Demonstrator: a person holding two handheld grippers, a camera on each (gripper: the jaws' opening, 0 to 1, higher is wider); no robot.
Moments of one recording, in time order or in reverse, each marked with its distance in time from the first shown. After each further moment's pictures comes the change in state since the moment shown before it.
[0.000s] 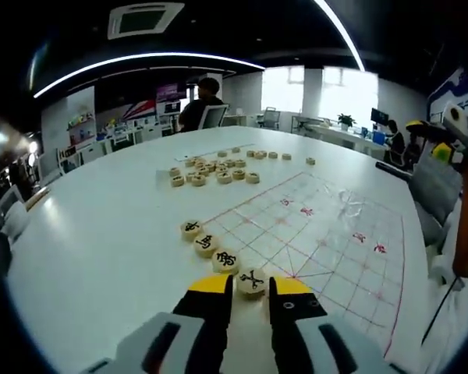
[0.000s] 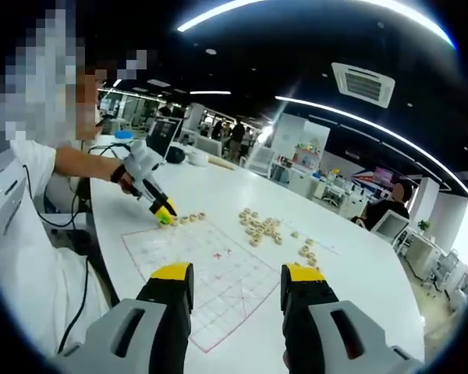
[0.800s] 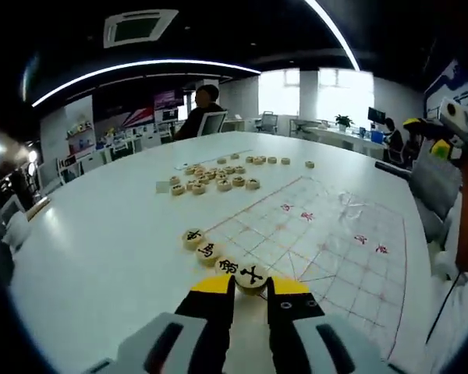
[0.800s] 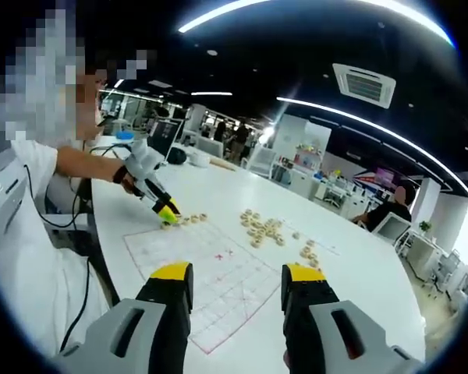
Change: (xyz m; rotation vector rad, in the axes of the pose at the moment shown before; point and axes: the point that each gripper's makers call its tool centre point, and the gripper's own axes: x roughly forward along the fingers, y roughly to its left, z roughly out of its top) left arm 0.000 0.002 0.004 0.035 -0.028 0.007; right arm 0.000 0.004 0.000 -0.001 -0.006 0.007
